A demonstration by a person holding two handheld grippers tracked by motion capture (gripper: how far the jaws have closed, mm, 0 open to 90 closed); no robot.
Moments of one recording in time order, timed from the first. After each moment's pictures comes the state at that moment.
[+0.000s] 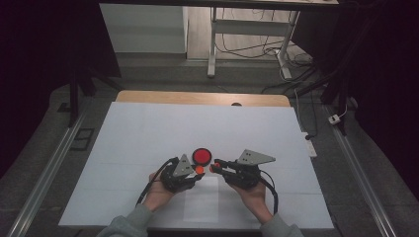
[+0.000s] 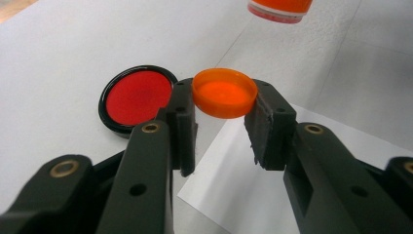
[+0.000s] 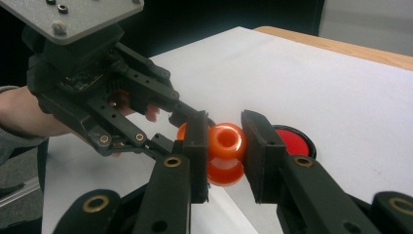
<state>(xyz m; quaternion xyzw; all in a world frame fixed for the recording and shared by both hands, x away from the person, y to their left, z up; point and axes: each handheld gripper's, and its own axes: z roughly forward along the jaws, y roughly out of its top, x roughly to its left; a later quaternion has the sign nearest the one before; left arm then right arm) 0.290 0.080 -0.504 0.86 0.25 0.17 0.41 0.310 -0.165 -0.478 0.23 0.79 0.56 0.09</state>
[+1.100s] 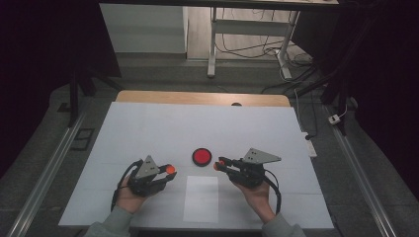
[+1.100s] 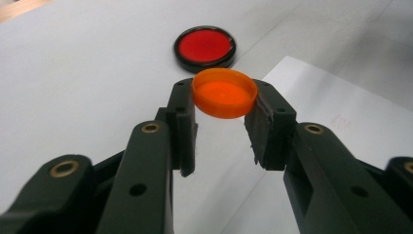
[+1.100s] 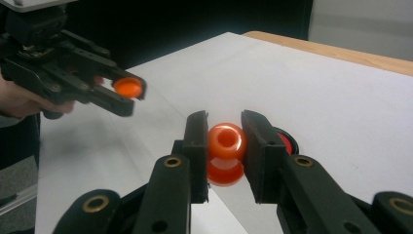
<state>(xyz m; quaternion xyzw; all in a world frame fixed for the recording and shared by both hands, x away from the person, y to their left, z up) 0.258 0.163 -0.496 0.82 0.33 0.18 0.42 0.312 -0.177 -0.475 0.25 0.78 0.57 0.10</state>
